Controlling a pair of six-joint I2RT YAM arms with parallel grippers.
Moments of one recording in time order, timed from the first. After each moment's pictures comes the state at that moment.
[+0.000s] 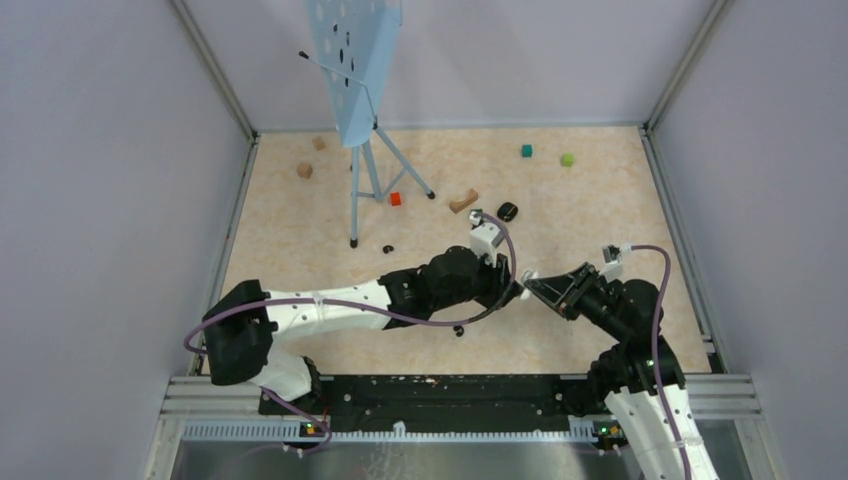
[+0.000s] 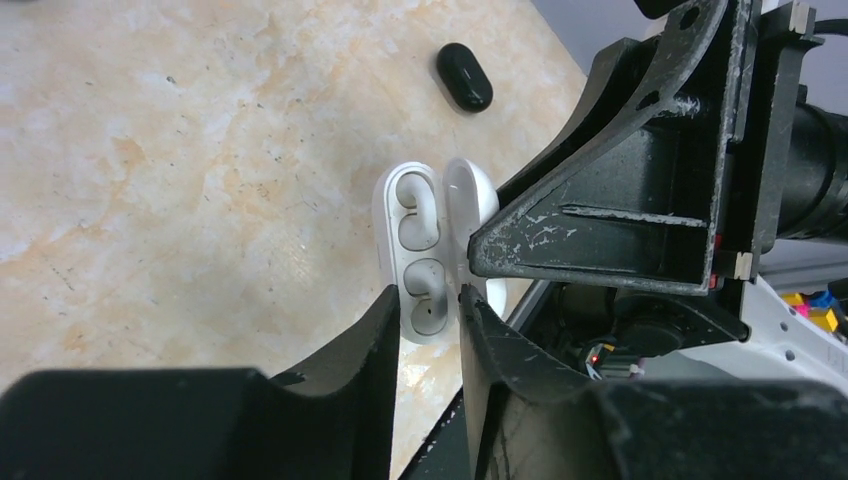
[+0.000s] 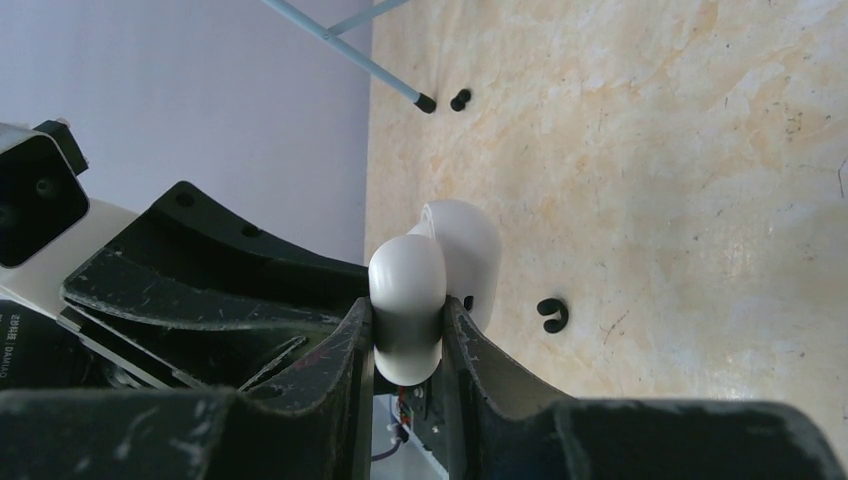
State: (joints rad) left arm -1.18 1.48 0.98 0.15 -0.08 -0.61; right arm 0.19 0.21 0.31 -0.34 -0.51 1.11
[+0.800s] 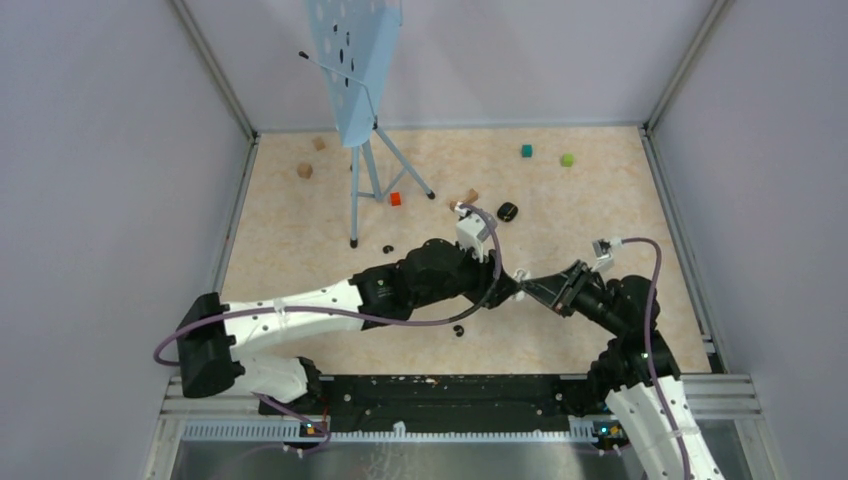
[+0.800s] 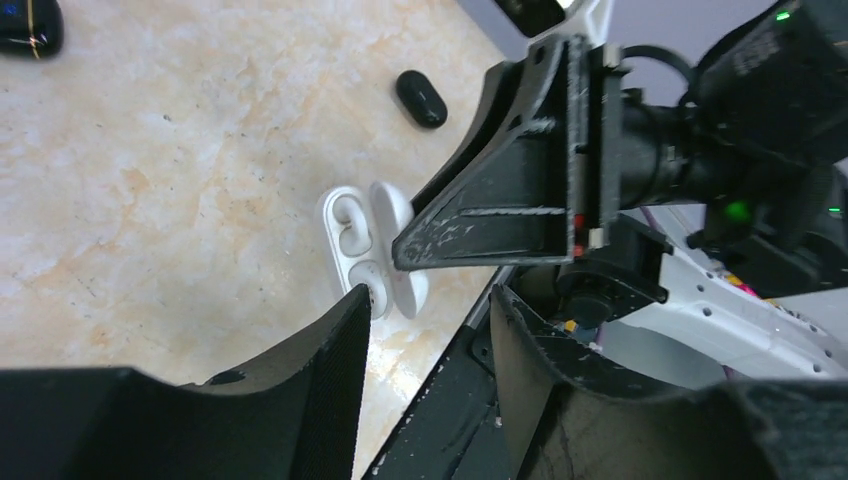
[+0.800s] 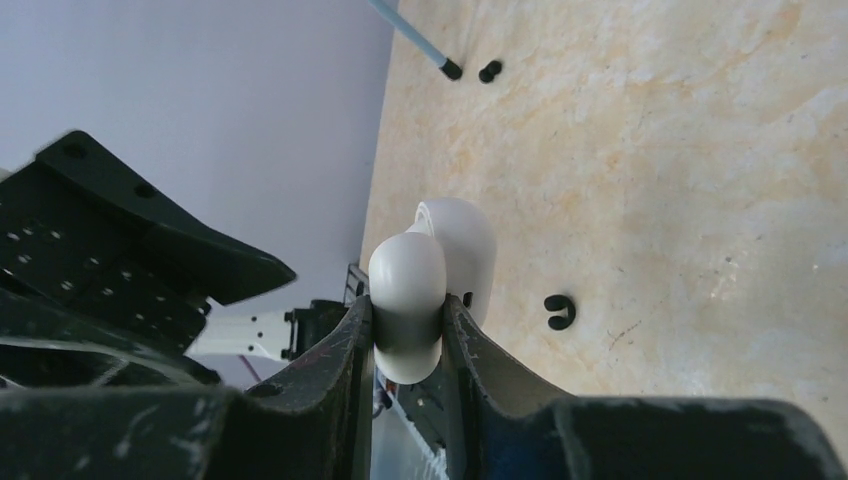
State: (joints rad) left arm -1.18 1.35 1.02 0.04 -0.05 -0.57; right arm 0.19 0.26 0.29 -0.25 -0.57 1.06
